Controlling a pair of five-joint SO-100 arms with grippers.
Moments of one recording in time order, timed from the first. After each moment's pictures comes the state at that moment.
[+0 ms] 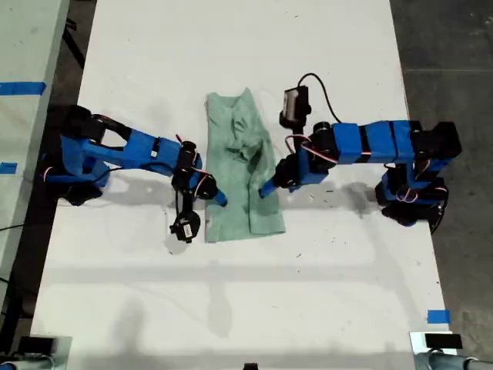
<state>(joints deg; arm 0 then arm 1) 12.2 64.9 83.3 65.7 -1.8 0.2 92.7 80.1 89.6 -16.4</state>
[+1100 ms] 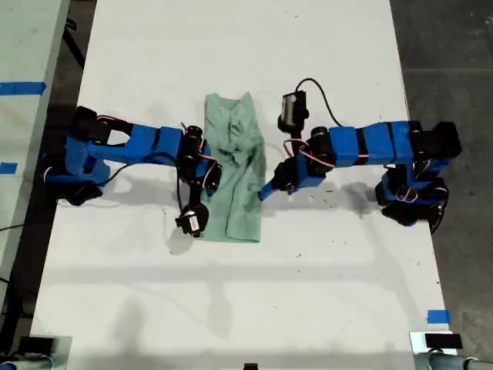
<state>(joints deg) 11.2 59.9 55.8 84.6 0.2 0.2 92.7 84.6 85.0 -16.6</state>
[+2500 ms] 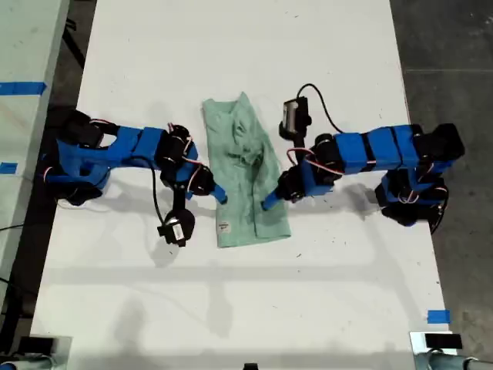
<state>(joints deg) 17.9 66.0 48.3 98.6 -9.6 -5.8 93.6 80.6 89.6 -13.9</state>
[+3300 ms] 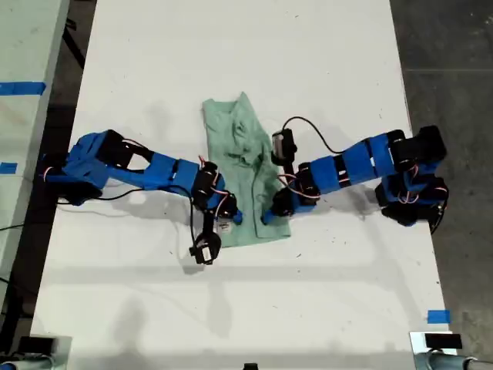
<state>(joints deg) 18.5 38.9 43.2 75.3 -6.2 -4.4 80.7 101.8 62.1 -16.0</state>
